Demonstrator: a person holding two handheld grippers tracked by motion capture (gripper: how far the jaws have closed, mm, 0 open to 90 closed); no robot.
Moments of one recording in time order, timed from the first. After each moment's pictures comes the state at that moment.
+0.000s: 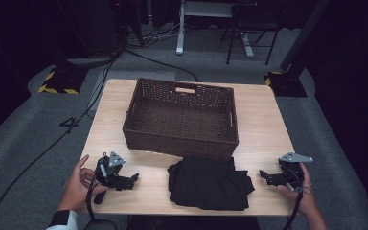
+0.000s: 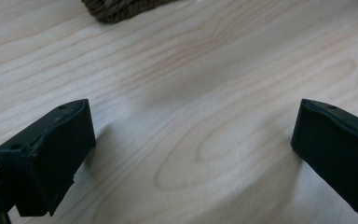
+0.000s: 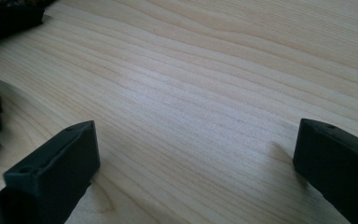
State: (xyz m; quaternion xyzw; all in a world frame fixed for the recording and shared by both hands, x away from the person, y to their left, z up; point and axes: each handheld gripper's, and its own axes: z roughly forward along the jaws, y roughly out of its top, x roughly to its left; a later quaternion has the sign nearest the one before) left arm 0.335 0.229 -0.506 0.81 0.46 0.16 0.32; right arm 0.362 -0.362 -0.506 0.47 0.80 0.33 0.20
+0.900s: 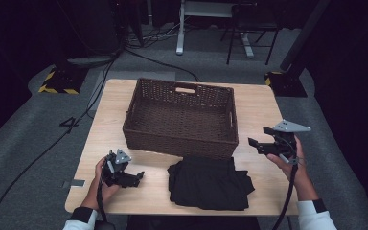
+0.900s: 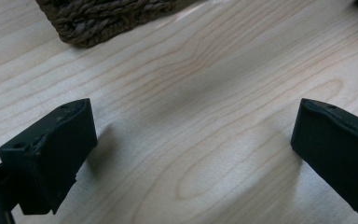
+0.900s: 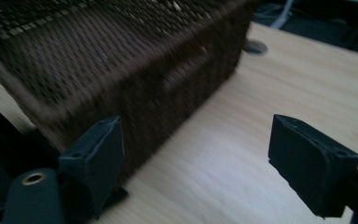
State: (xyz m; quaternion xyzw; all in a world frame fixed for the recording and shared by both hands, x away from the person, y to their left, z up) left arm 0.342 0.216 -0.506 0.82 0.44 0.16 0.32; right arm 0.408 -0.306 -0.407 0.40 0.78 0.43 0.22
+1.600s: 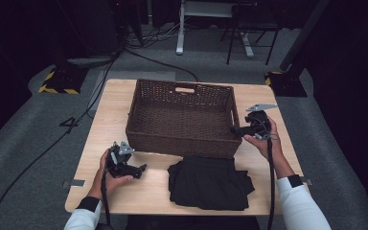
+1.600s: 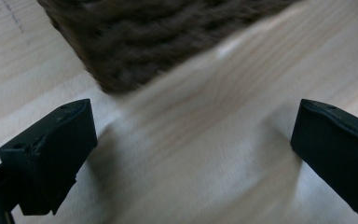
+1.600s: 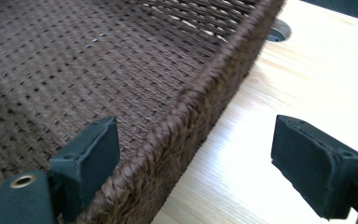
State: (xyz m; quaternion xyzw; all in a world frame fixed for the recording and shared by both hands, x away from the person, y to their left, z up) left arm 0.378 0.214 -0.506 0.84 0.42 0.15 0.32; right arm 0.481 -0.253 -0.416 0.43 0.81 0.36 0.18
